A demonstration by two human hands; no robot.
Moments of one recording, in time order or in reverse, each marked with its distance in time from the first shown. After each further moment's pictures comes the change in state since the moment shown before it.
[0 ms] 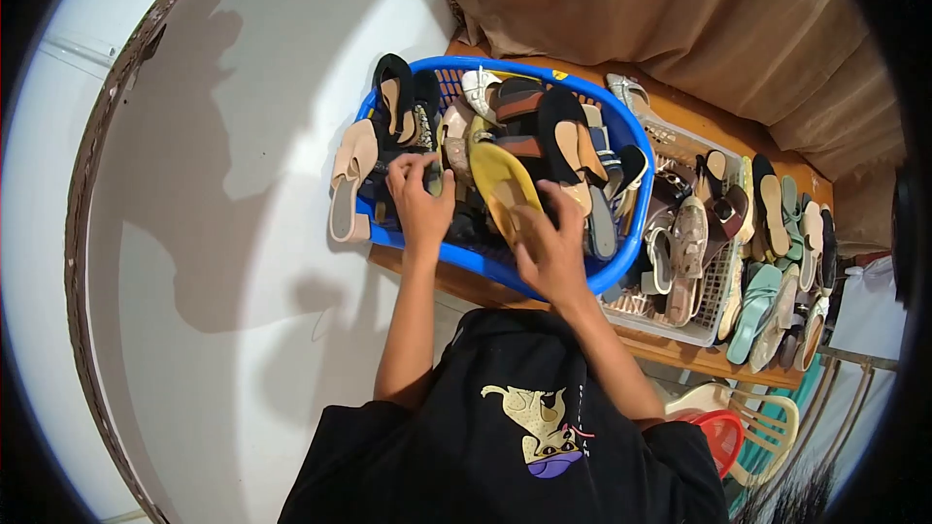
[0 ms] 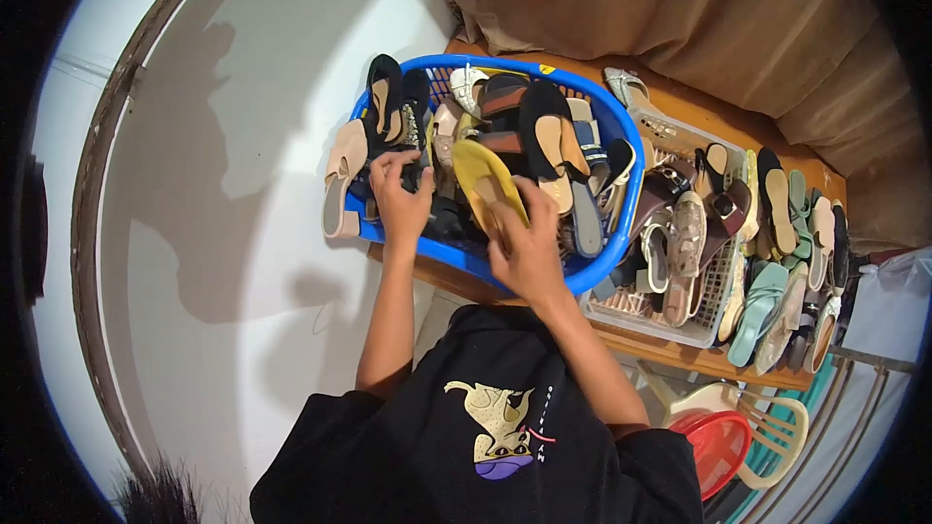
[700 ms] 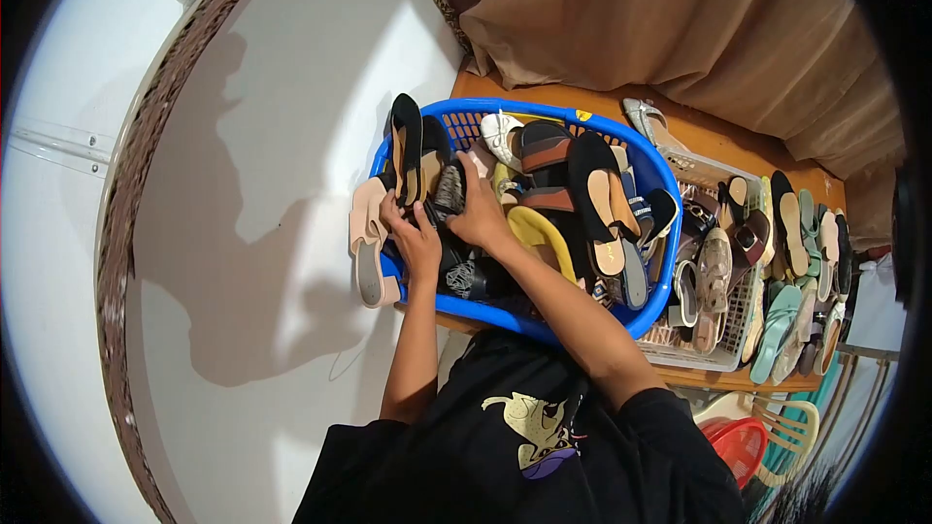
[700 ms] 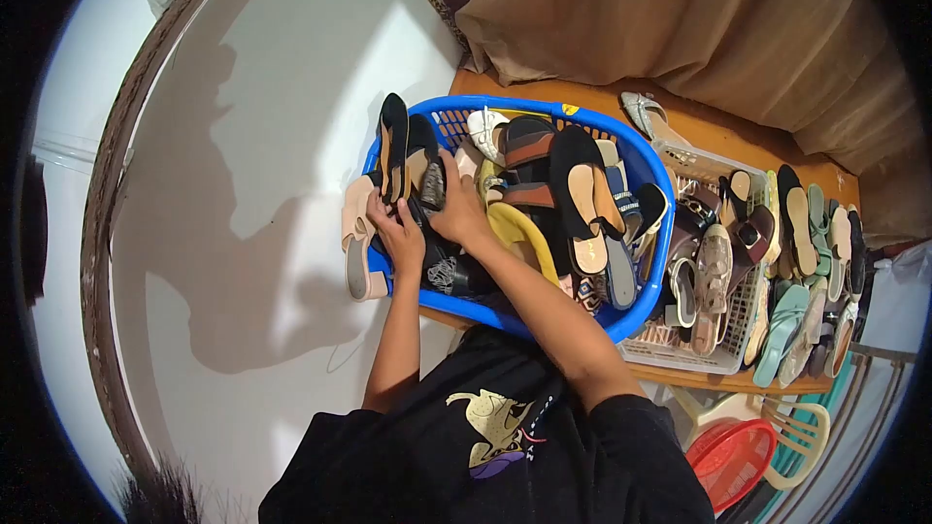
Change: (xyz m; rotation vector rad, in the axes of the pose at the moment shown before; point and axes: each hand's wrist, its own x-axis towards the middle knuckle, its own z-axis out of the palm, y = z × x) left_hand 0.041 -0.099 0.028 -0.191 0.156 -0.191; right_hand 0.137 0.024 0.178 0.265 -0.324 0.482
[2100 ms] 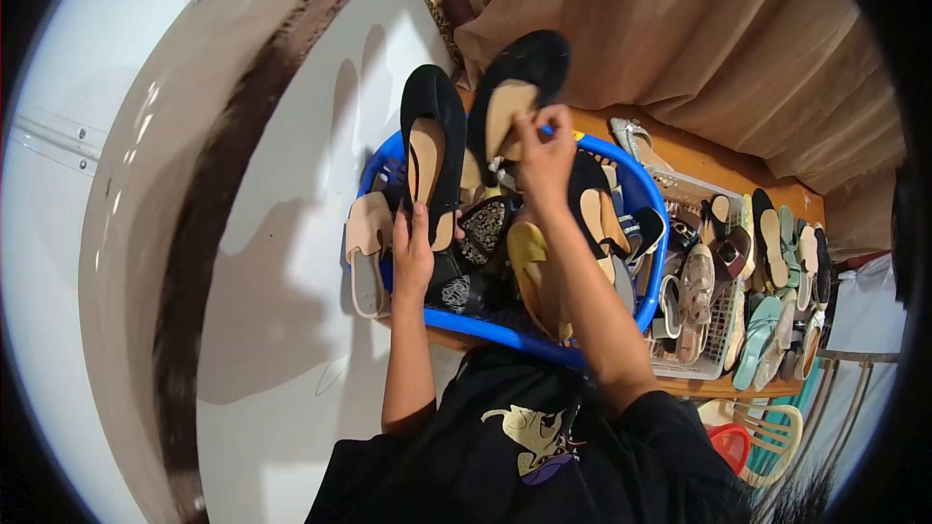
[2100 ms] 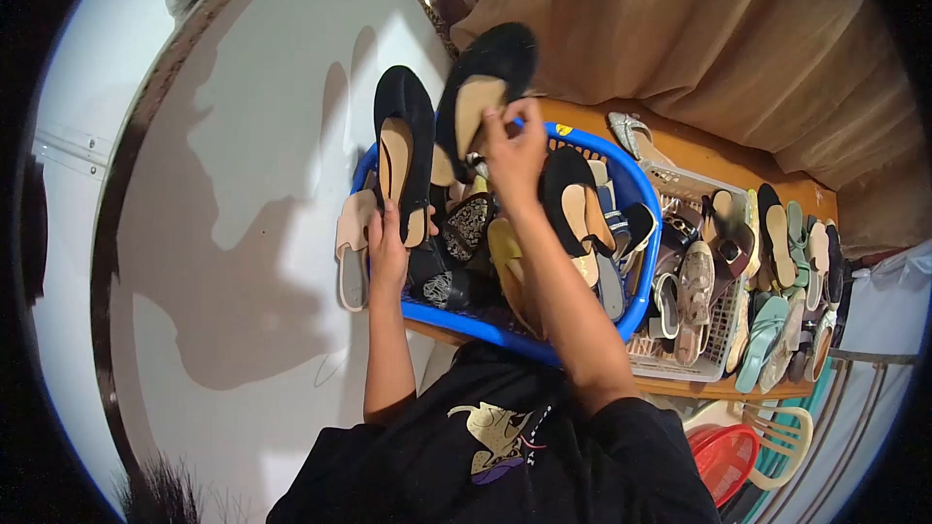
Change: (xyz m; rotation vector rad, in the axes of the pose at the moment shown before) left_hand 0.025 0.092 -0.030 -0.757 -0.501 -0.398; right_hand 0.047 -0.041 -0.099 0.538 0.646 -0.288
